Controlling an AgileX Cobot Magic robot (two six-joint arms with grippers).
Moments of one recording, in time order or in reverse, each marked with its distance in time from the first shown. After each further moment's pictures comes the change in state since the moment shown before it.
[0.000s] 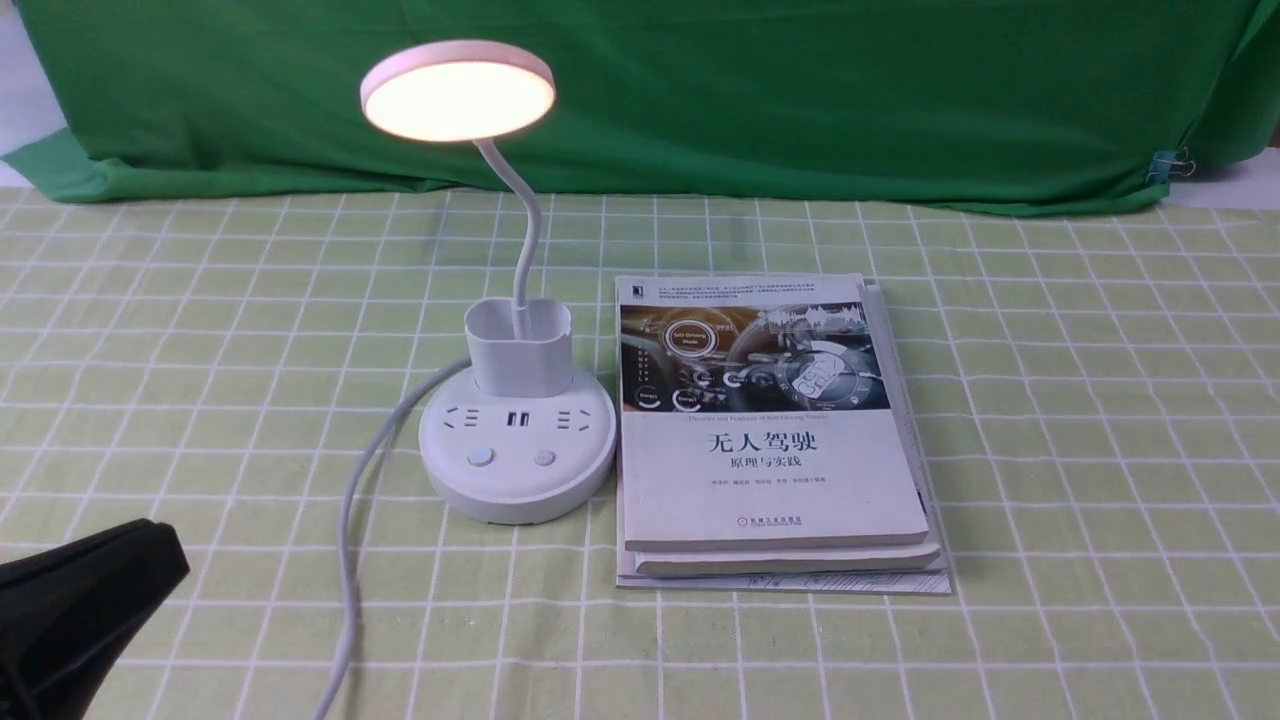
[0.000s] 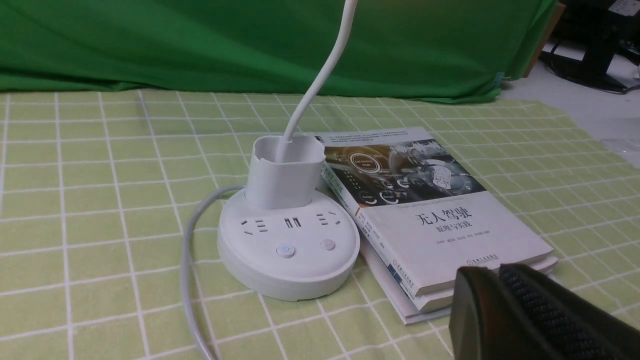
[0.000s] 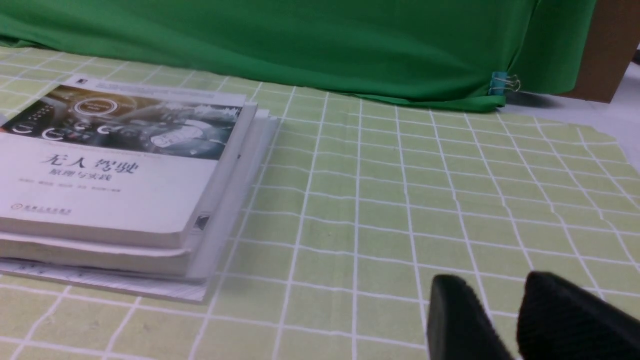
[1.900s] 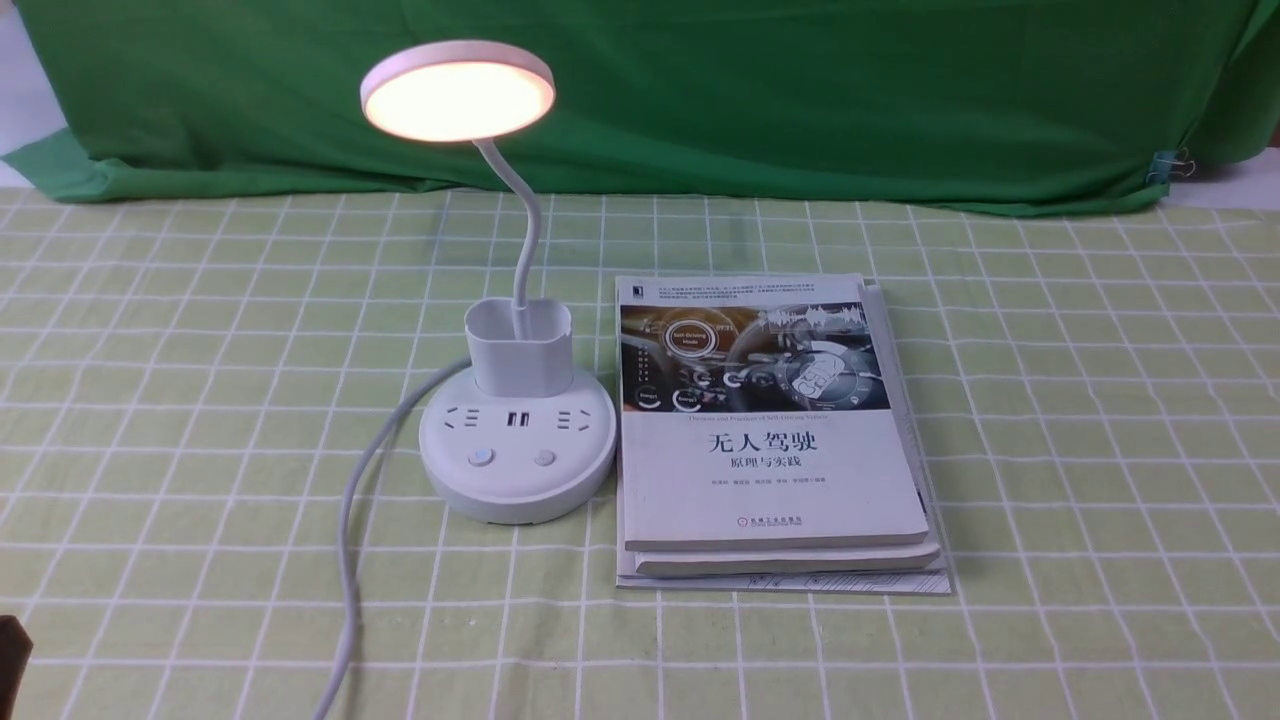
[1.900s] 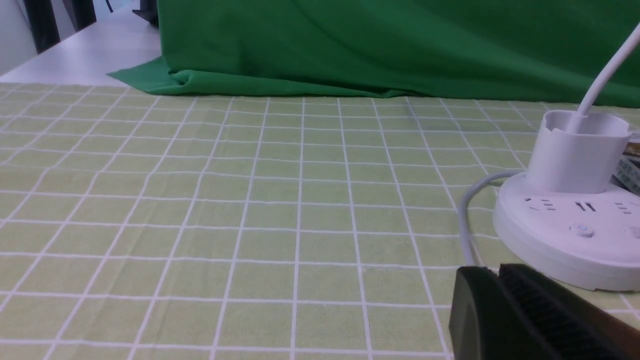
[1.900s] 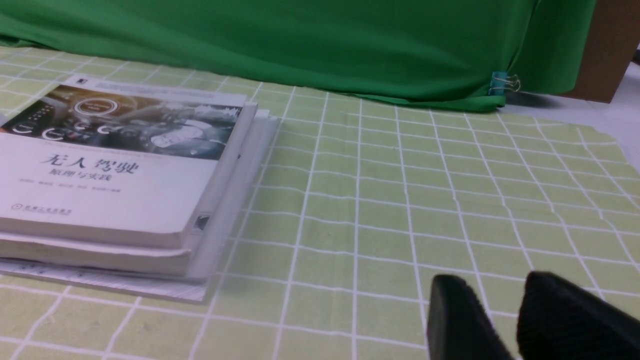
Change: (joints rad) right arm 0.000 0.000 0.000 0.000 0.001 0.000; left arm 0.473 -0.299 0.358 0.044 -0.128 0.152
